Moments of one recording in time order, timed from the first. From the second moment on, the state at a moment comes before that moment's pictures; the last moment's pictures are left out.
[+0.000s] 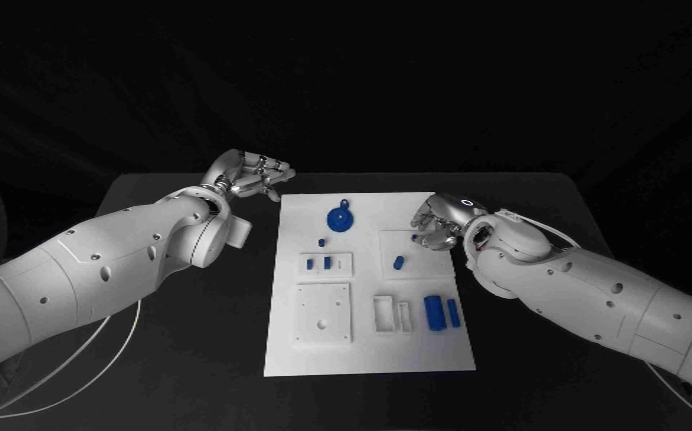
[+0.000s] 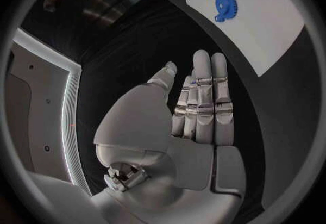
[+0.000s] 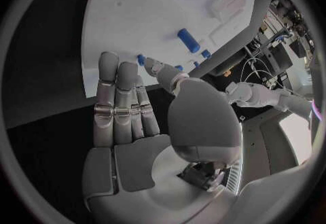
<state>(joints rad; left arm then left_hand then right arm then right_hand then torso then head) 1.19 -0.66 -0.05 1.16 -0.46 -0.41 0.26 1.34 -0.02 0.17 0.05 0.07 1.03 0.12 0.09 0.06 1.25 0.06 0.06 0.06 1.41 -0.02 0.51 0.29 0.08 1.30 -0.04 0.08 0.99 0.83 -0.74 0.32 1.31 -1.74 -0.25 -0.22 1.23 -0.23 0.62 -0.16 0.20 1.10 0.12 0.06 0.07 1.21 0.07 0.07 0.06 1.44 -0.04 0.69 0.76 0.15 1.47 -0.06 0.29 1.11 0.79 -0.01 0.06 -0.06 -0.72</state>
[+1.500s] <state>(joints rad) 1.20 -0.66 -0.05 1.15 -0.38 -0.42 0.29 1.34 -0.02 0.18 0.05 0.08 1.03 0.12 0.09 0.06 1.25 0.06 0.06 0.06 1.42 -0.02 0.49 0.31 0.08 1.31 -0.04 0.08 0.97 0.84 -0.69 0.26 1.30 -1.91 -0.29 -0.33 1.23 -0.14 0.63 -0.22 0.11 1.24 0.08 0.07 0.09 1.35 0.02 0.07 0.07 1.45 -0.06 0.71 0.78 0.12 1.47 -0.08 0.43 1.20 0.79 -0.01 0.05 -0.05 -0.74</state>
